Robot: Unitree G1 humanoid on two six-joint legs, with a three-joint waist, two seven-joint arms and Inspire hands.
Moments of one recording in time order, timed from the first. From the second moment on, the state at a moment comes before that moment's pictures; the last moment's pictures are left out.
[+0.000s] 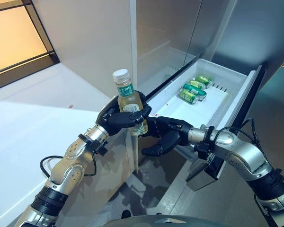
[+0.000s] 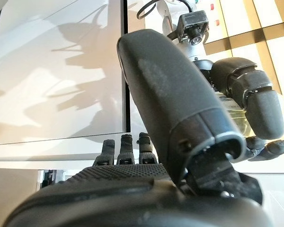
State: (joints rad) left arm -0.10 0.57 -0.24 -0.19 -0.90 -0.01 -0.28; right arm -0.32 -0.70 0.34 -0.32 0.64 0.60 0.48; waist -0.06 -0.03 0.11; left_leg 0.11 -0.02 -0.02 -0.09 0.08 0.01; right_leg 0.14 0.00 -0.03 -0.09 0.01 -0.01
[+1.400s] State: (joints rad) left arm -0.14 0.62 -0.40 -0.19 -0.67 -0.09 -0.21; right arm -0.38 -0.69 0.42 -0.26 1.03 0.72 0.11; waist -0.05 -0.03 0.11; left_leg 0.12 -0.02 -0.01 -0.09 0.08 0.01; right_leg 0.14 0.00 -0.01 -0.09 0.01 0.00
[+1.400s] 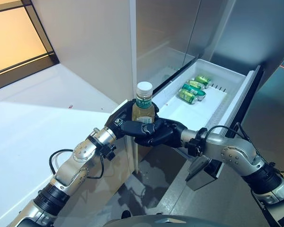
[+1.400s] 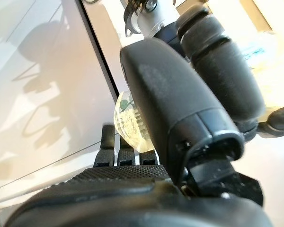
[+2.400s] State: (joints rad) left arm -0.23 0.50 -0.39 -0.20 -0.59 -0.30 -0.05; right arm -0.40 -0.63 0.41 -0.22 1.04 0.66 -0.03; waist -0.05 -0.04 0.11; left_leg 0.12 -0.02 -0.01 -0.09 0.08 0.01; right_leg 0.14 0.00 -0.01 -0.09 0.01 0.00
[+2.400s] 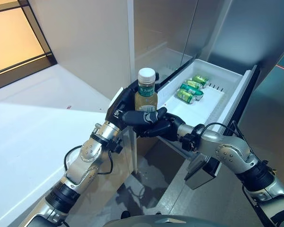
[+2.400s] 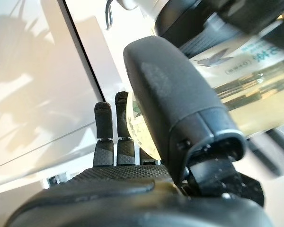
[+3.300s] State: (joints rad) left arm -0.28 0.43 -0.30 -0.26 -0.86 -0.20 -0.19; right arm -0.47 -0.62 0.19 0.21 0.88 0.49 -0.24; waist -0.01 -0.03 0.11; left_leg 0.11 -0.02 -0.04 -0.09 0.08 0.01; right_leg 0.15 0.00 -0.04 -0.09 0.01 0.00
